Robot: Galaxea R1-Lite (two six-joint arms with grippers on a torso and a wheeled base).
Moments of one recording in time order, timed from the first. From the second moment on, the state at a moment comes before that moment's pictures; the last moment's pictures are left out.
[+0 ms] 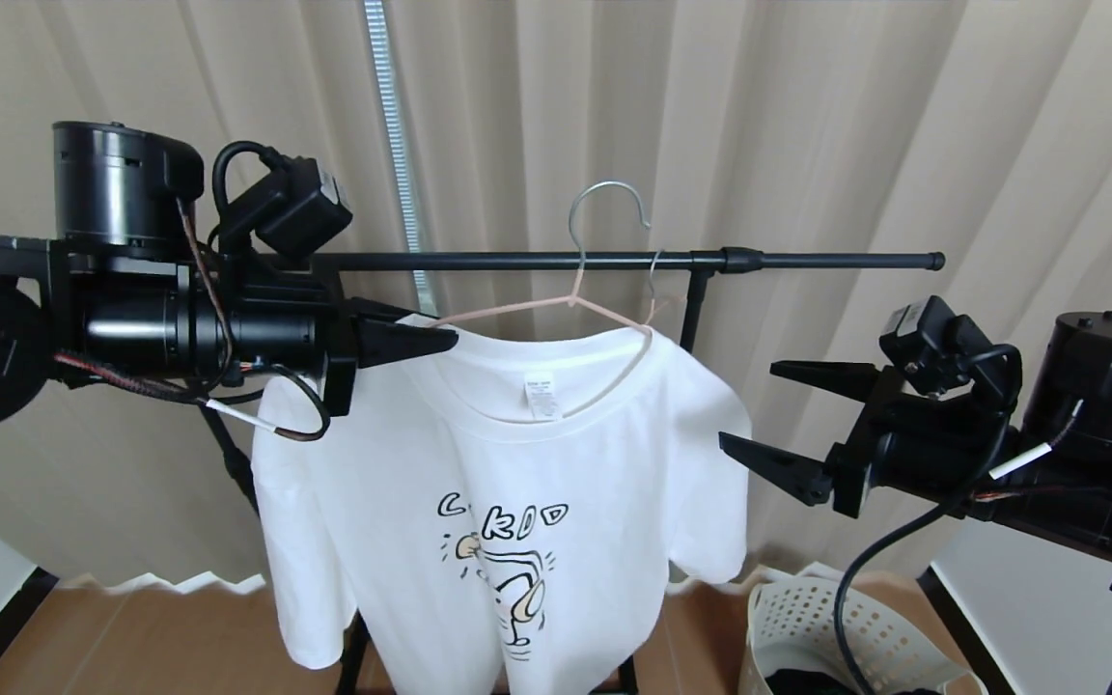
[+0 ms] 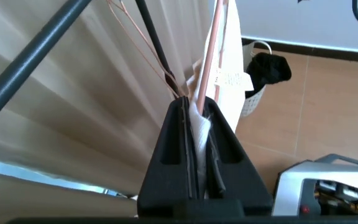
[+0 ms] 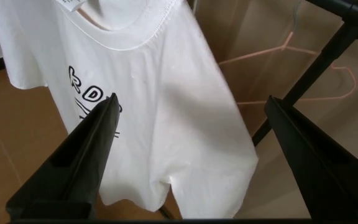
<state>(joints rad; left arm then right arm) -0.26 1.65 -1.15 -0.13 -0.76 0.55 0.34 1.62 -0.58 -0.85 0.44 -0.21</state>
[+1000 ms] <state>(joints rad) -0.26 1.50 -0.62 -0.83 -0.75 0.22 0.21 1.70 -0.58 -0.84 0.56 -0.33</state>
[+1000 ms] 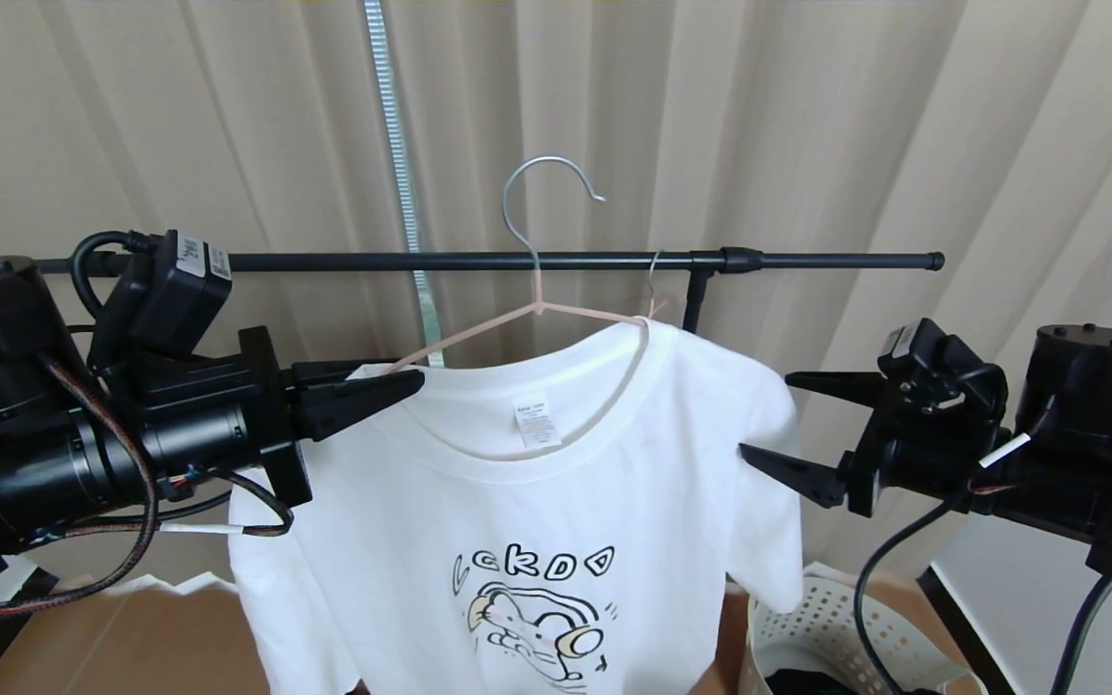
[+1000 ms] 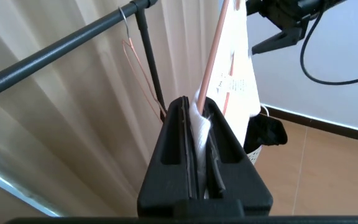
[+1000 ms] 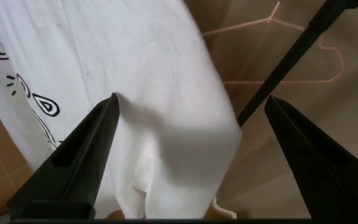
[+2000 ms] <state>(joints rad) -0.26 1.50 -0.63 -0.84 -0.75 0.22 0.15 1.87 -0.59 -0.84 0.60 -0.55</state>
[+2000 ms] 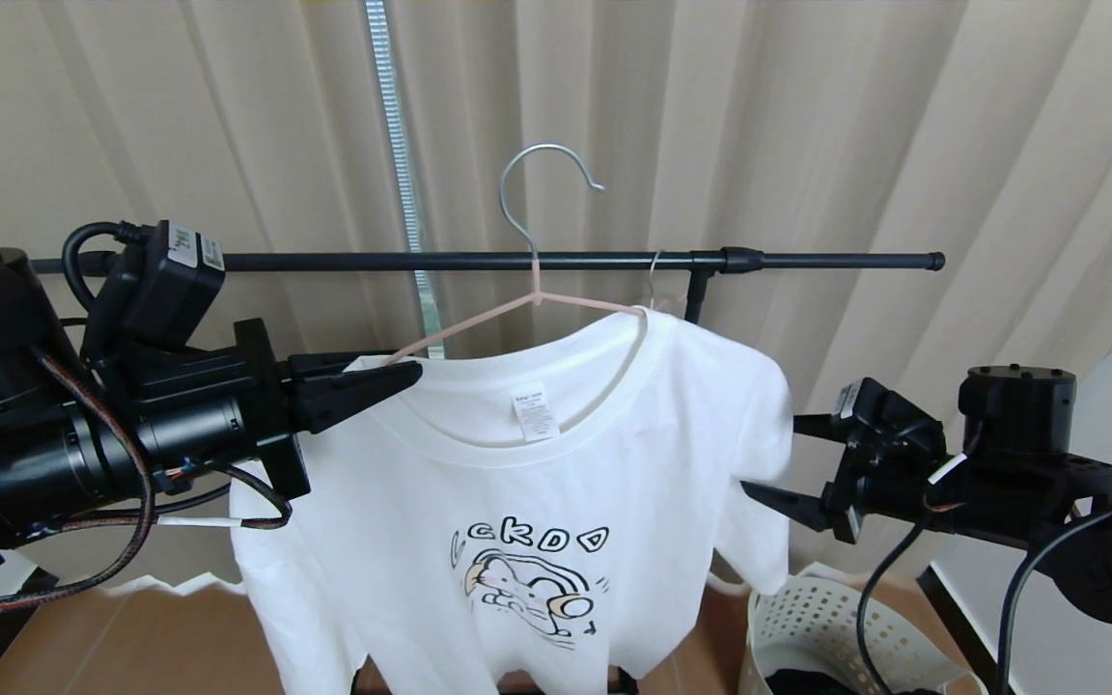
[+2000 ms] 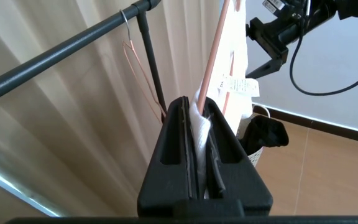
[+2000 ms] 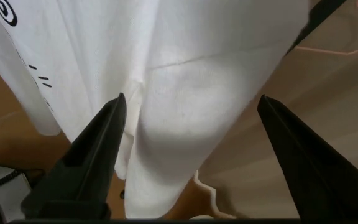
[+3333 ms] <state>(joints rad) -0.24 1.50 -0.62 -0.86 -0.73 0.22 0.02 1.87 -0.65 -0.83 0.60 -0.54</state>
